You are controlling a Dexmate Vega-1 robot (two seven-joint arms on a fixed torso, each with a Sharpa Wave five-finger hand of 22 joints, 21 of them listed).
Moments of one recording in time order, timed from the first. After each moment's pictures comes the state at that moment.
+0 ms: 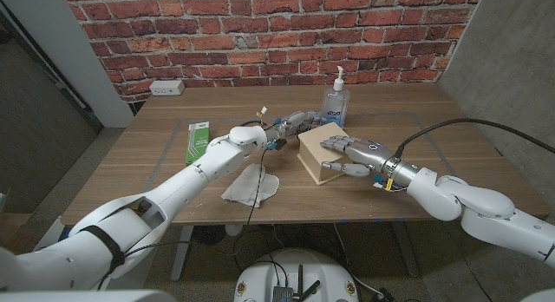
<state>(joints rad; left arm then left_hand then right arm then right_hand) 0.53 0.40 0.73 -1.33 -0.45 0.08 -0.29 0.29 0.16 0.46 -0.08 0.18 0.46 0.08 0.18 0.17 0.42 -0.02 0.18 0.17 0.76 -0.08 0.19 0.16 0.24 -0.04 0.19 0.16 -1.23 -1.11 -0.37 -2.04 -0.61 0.12 -0.17 0.03 0.08 0.41 0.08 0.19 0.11 -0.02 0.18 0.17 0.15 -0.04 0.18 0.18 0.02 -0.03 0.22 0.24 0.17 -0.04 0.18 0.16</state>
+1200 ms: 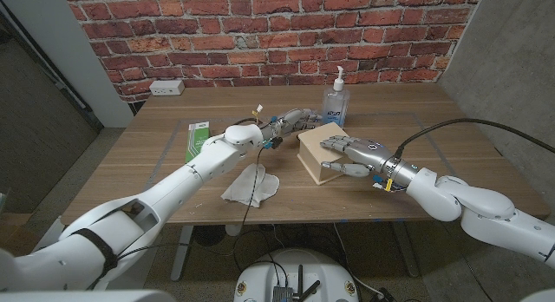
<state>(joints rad) 0.55 0.44 0.71 -1.39 -0.44 0.09 -0.25 0.27 0.16 0.49 -0.09 0.18 0.44 0.07 0.18 0.17 0.41 -0.03 0.18 0.17 0.74 -0.08 0.17 0.16 0.24 -0.04 0.18 0.16 -1.24 -1.12 -0.37 -2.05 -0.63 0.11 -0.18 0.03 0.08 0.41 0.08 0.19 0.11 -0.03 0.19 0.17 0.14 -0.05 0.18 0.18 0.03 -0.03 0.23 0.24 0.18 -0.04 0.18 0.16</state>
